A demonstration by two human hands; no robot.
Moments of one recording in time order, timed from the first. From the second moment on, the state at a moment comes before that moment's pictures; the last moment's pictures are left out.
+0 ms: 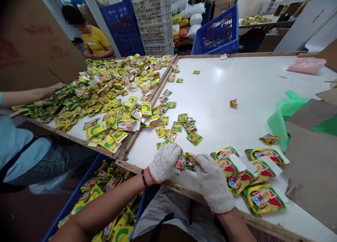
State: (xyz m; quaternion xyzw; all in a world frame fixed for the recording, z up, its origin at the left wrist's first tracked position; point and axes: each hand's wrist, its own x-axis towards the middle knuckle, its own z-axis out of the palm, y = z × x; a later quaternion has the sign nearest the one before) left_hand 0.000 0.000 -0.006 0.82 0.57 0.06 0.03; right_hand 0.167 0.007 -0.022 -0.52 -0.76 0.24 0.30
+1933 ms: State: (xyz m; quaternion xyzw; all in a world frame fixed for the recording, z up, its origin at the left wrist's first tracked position) left_hand -0.067 0.037 -0.033 0.34 0.54 0.48 0.60; right_hand 0.116 0.083 0.009 -0.45 -0.81 0.35 0.14
